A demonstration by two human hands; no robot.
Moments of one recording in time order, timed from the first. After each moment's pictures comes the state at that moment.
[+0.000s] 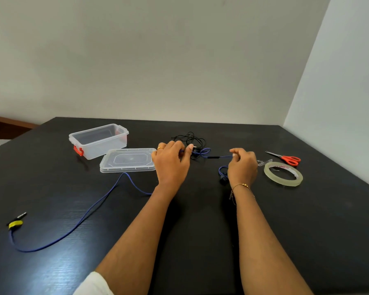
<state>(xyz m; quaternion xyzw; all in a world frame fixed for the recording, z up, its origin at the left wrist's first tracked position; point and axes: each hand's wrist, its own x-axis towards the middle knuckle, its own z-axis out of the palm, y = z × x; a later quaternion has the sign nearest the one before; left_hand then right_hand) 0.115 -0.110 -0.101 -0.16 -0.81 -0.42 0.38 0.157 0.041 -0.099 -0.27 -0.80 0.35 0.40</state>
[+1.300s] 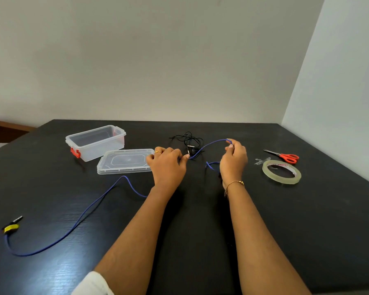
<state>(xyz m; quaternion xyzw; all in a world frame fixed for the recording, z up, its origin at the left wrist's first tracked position) 0.112 -0.113 -0.108 -0.15 -0.90 -0.29 0.29 0.141 0.027 -0.090 -0.22 -0.69 0.53 0.43</state>
